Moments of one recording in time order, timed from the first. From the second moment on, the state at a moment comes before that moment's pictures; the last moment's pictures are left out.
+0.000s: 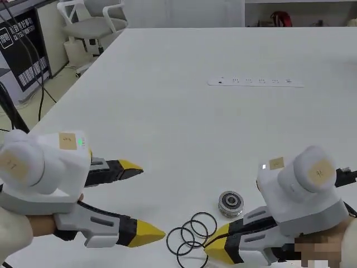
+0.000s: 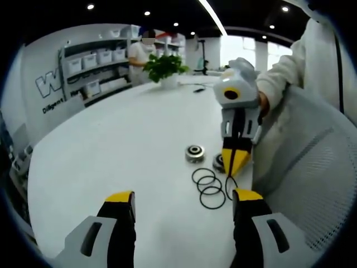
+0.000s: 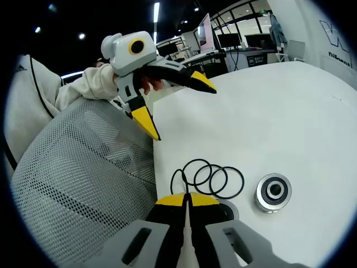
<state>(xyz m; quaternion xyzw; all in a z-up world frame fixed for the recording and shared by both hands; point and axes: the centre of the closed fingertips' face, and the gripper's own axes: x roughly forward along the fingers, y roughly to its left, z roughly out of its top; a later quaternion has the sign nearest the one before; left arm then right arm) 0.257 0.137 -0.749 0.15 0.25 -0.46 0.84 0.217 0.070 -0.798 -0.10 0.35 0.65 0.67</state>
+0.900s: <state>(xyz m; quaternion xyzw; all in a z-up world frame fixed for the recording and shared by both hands) 0.257 0.138 -0.750 0.15 0.25 -0.46 0.84 0.236 0.065 -0.790 -0.10 0.33 0.63 0.70</state>
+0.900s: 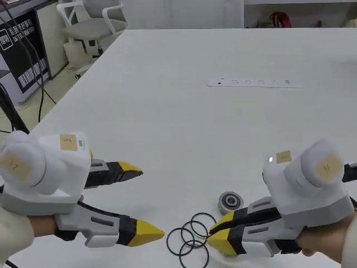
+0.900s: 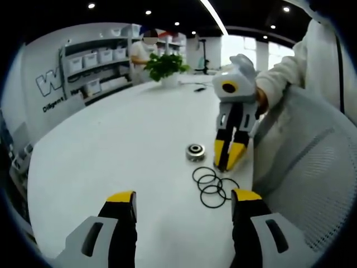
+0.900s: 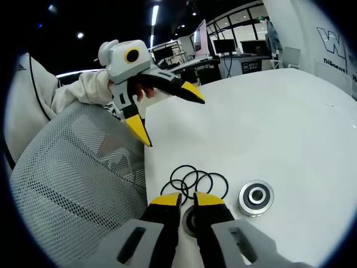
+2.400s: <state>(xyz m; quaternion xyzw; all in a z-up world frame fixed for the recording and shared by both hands) 0.259 0.137 -0.749 0.14 0.25 -0.45 0.84 0.318 0.016 -0.699 0.01 0.22 0.53 0.82</state>
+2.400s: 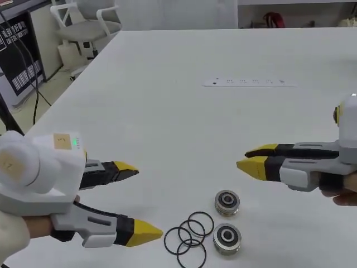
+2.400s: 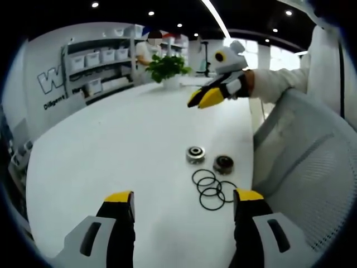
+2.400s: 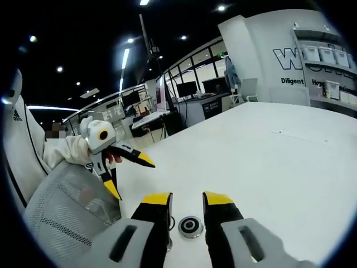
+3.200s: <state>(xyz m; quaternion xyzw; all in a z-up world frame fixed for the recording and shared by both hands) 0.255 0.134 -0.751 0.11 0.26 -0.46 0.84 0.305 -0.012 -0.687 0.01 0.19 0.53 0.82</state>
